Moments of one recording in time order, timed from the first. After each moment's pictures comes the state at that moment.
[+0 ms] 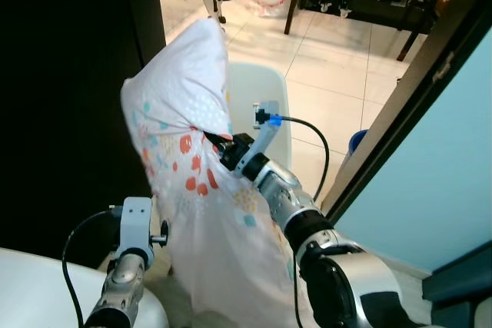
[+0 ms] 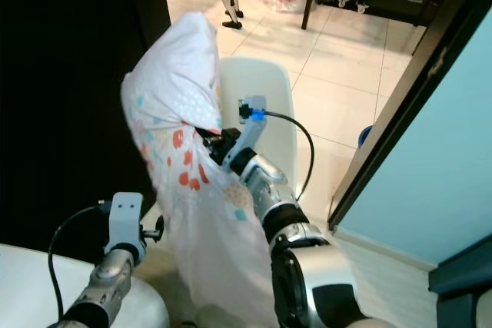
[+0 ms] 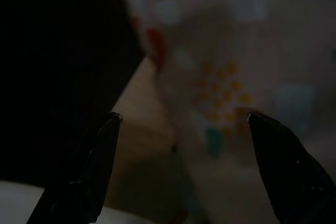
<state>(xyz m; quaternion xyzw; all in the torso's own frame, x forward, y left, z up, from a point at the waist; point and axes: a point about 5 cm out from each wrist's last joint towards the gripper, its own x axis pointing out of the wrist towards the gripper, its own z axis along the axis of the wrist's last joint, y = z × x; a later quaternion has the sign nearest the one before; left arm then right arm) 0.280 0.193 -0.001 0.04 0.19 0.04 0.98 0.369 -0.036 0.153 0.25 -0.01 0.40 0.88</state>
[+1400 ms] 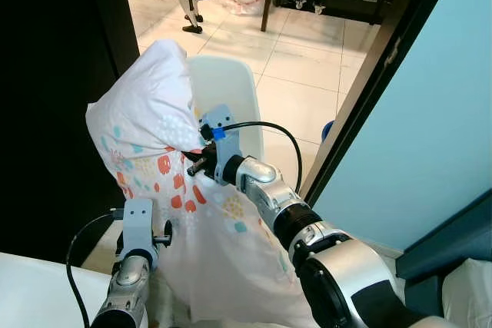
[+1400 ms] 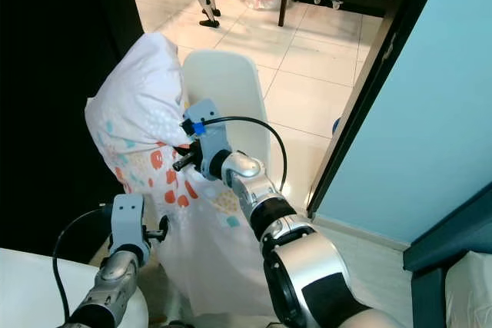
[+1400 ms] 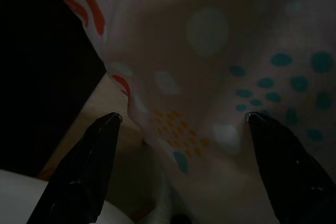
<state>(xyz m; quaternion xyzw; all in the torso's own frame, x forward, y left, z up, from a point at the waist) 0.278 0.187 -0.003 0.02 0.19 0.05 0.98 0.360 0.010 0.154 0.01 0.02 0.45 0.89</state>
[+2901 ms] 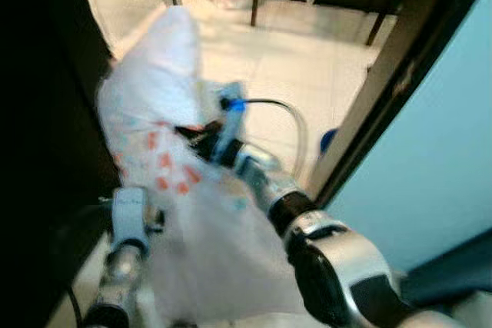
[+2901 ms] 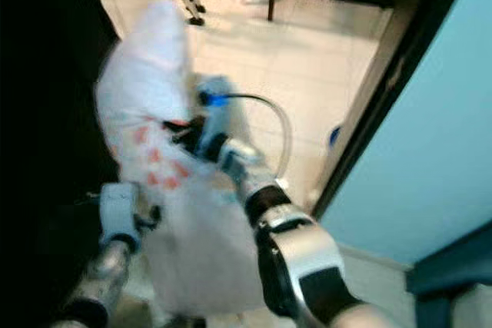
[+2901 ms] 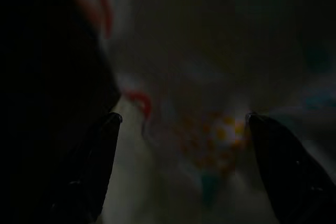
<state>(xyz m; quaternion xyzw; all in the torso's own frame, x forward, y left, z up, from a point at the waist) 0.287 0.200 0.014 0.02 0.15 0.07 0.99 0.363 0.020 0.186 0.13 -0.01 0.50 0.86</state>
